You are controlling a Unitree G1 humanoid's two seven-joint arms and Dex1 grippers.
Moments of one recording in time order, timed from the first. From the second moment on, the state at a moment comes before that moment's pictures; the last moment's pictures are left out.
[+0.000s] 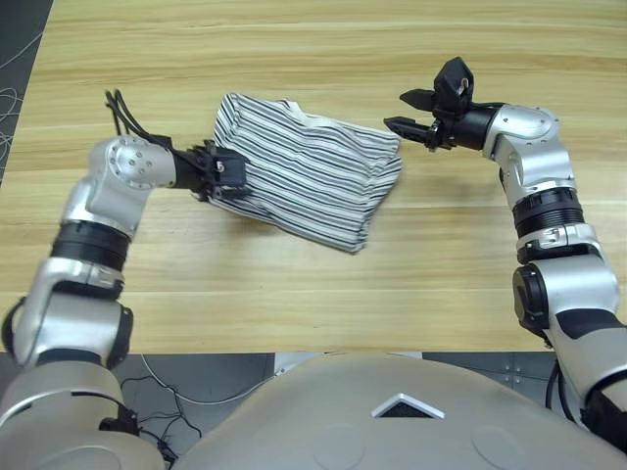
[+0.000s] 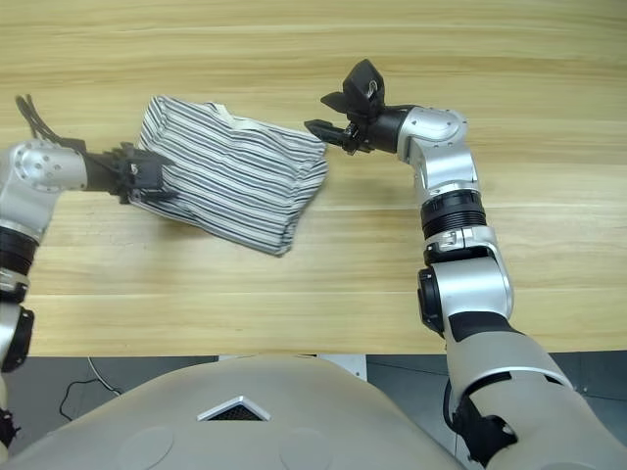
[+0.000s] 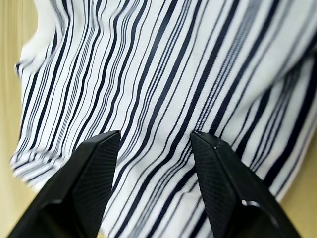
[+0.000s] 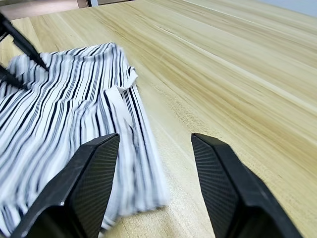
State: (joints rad) left arm -0.55 0.83 -0.47 0.70 0.38 -0.40 -0.92; right arm -0.66 -0.30 0.11 0.74 0.08 0.07 0.96
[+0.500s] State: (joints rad) left arm -0.98 0.71 -0.90 1.17 1.15 -0.60 0.27; right arm -0.66 -0.30 0.28 0.81 -0.17 -0.37 0.82
